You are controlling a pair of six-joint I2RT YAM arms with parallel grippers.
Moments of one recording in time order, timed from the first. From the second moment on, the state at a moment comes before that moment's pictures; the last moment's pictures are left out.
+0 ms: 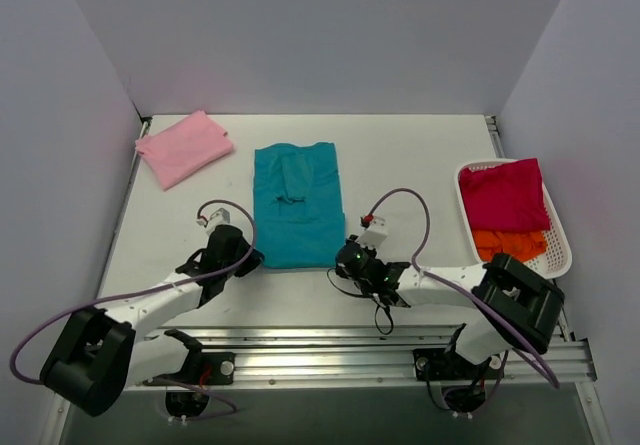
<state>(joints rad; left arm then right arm) -0.50 1.20 0.41 0.05 -0.15 -0.97 0.96 1.50 0.54 0.22 0.53 1.00</state>
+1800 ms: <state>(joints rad) -0.20 2.20 1.82 -0.18 0.13 -0.68 0.54 2.18 1.73 -0.09 0.46 0.66</state>
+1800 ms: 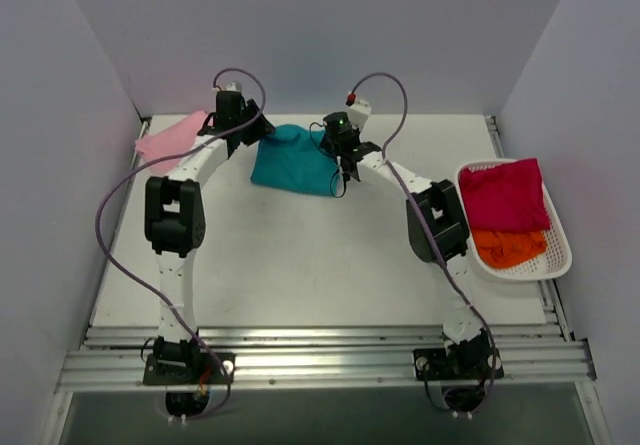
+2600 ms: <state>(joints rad) -0.07 2.39 2.06 -0.18 0.24 -0.64 0.44 2.00 1.37 0.19 0.39 0.66</state>
